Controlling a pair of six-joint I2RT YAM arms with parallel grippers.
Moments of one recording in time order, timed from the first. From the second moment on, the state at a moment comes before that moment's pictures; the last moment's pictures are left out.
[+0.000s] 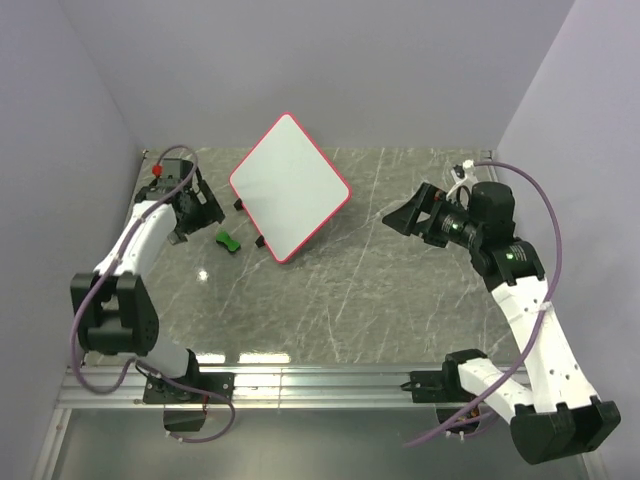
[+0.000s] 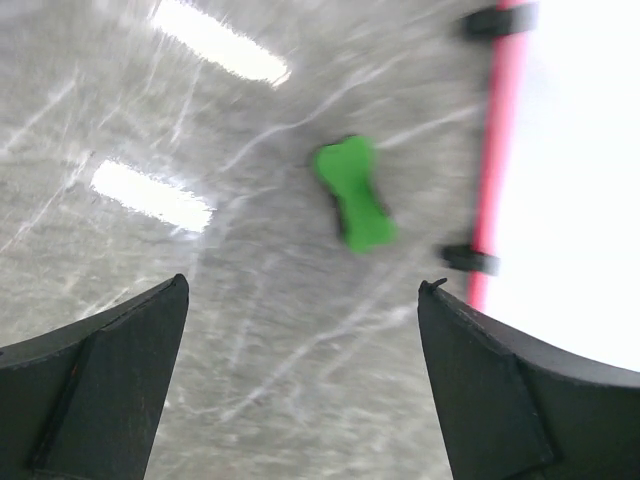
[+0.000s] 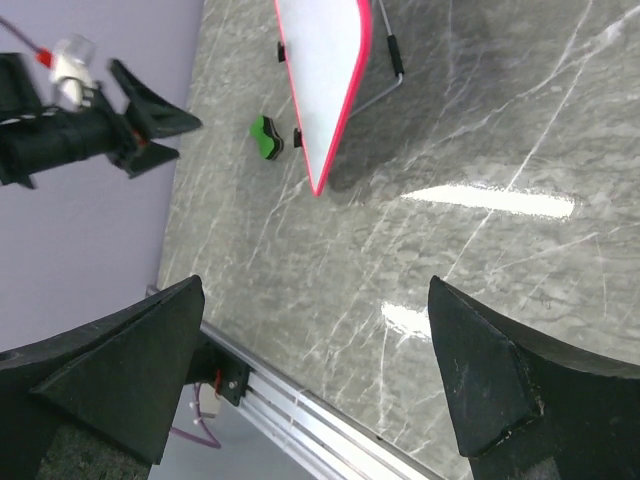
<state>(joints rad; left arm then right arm) -0.02 1.54 1.25 -0.75 -0.13 -0.54 0.17 0.97 1.08 -0.58 -0.47 0.60</state>
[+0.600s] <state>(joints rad) -0.05 1.44 1.71 -0.78 -0.08 -0.57 0.23 0.80 1.18 -0.83 -0.34 0.59</state>
